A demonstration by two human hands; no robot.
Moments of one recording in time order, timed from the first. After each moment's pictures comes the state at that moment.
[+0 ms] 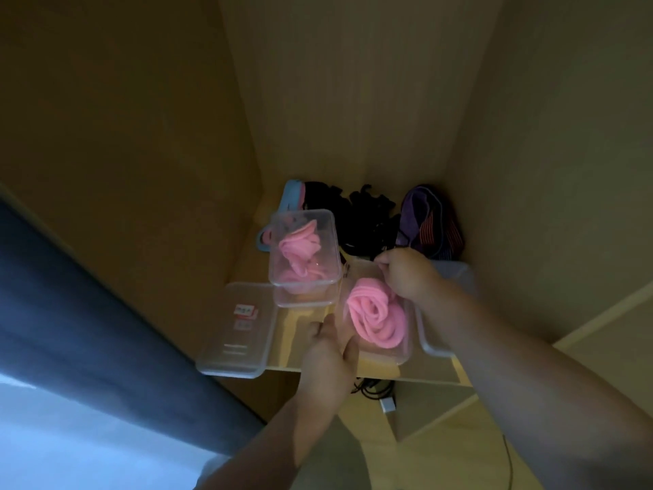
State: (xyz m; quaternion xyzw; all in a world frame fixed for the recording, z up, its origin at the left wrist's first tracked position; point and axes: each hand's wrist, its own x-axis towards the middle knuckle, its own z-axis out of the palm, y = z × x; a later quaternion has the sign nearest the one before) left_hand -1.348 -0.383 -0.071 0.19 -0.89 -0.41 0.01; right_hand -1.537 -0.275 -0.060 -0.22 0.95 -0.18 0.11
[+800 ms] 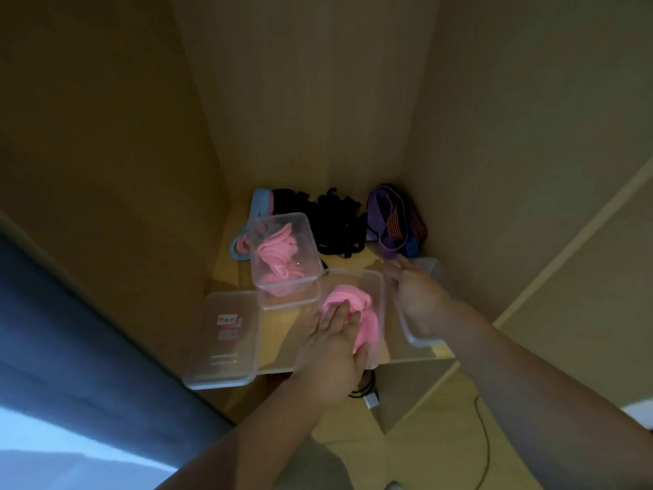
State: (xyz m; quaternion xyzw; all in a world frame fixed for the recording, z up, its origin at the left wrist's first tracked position) left_hand -1.353 -0.395 -0.080 -0.11 -0.99 -0.10 -0.05; right_hand -1.484 -0.224 -0.069 -0.16 0.97 -0.14 0.10
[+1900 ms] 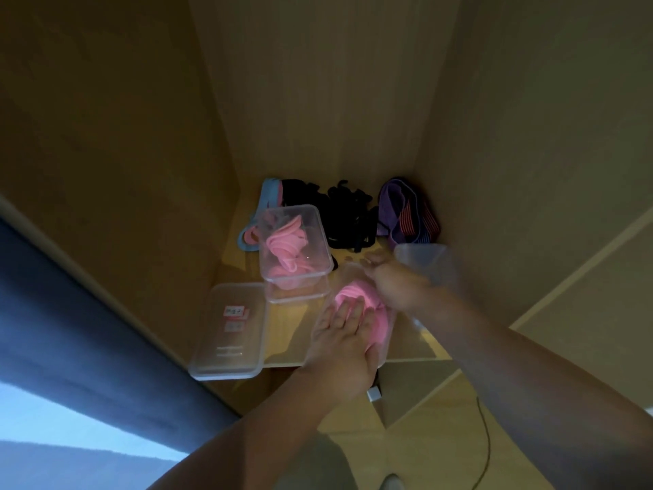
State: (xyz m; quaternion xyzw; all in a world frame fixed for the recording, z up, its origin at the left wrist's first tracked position) left_hand -1.362 -0.390 -0.095 -0.13 -0.99 -0.09 -0.08; right_hand -1.497 -0.272 -0.059 -0.29 0.94 -0.03 0.17
